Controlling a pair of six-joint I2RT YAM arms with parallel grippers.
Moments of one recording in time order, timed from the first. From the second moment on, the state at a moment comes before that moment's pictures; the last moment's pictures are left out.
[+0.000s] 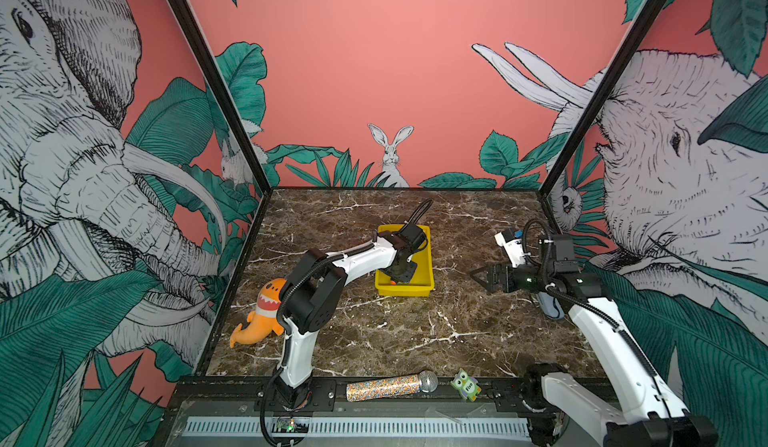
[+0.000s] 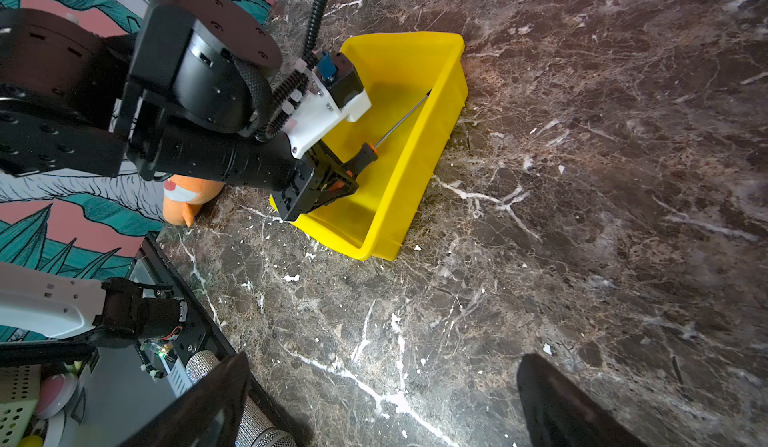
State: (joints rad) left arm -0.77 1.98 1.46 -0.77 -0.12 -0.22; right arm 0.09 0.98 0.89 -0.76 -0.67 0.00
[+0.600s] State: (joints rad) left arm -0.74 2.00 1.46 -0.77 -0.09 -0.25; right arm 0.09 0.98 0.89 -0.76 -0.67 0.00
